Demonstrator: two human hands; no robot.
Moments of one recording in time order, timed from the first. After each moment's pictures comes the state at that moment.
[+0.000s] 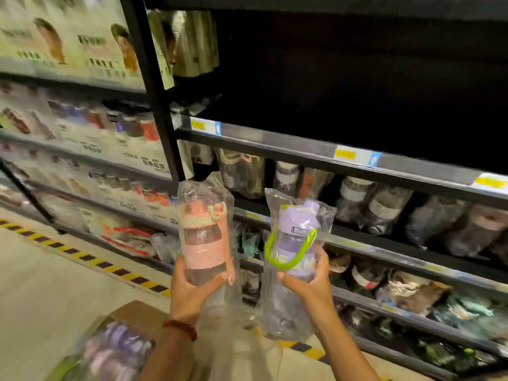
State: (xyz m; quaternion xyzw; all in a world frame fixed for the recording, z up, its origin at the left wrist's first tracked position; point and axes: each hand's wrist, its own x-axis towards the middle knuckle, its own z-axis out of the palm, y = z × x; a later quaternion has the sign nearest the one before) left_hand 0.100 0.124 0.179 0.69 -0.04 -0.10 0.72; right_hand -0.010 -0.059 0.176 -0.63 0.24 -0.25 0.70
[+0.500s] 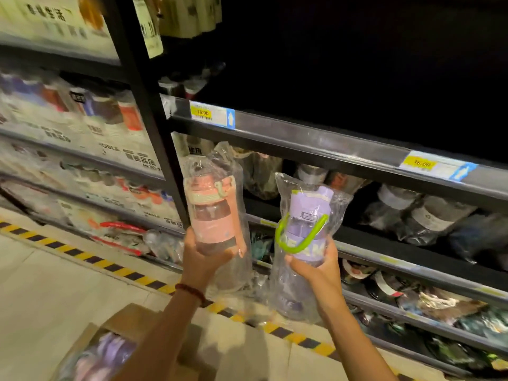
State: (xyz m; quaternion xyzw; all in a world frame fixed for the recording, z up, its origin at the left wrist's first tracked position) left_hand 0.273 0.073 0.142 0.70 -0.10 -0.13 0.70; right_hand 0.133 -0.095 0.141 -0.62 0.31 -0.26 0.68
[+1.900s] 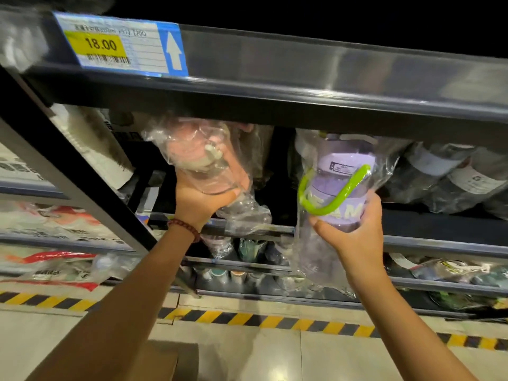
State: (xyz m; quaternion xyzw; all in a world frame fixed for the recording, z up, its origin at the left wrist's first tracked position) left_hand 0.438 -0.058 0.078 0.73 -0.22 -0.15 0.63; right_hand 0.215 -0.163 0.099 -0.68 0.37 -0.38 0.49
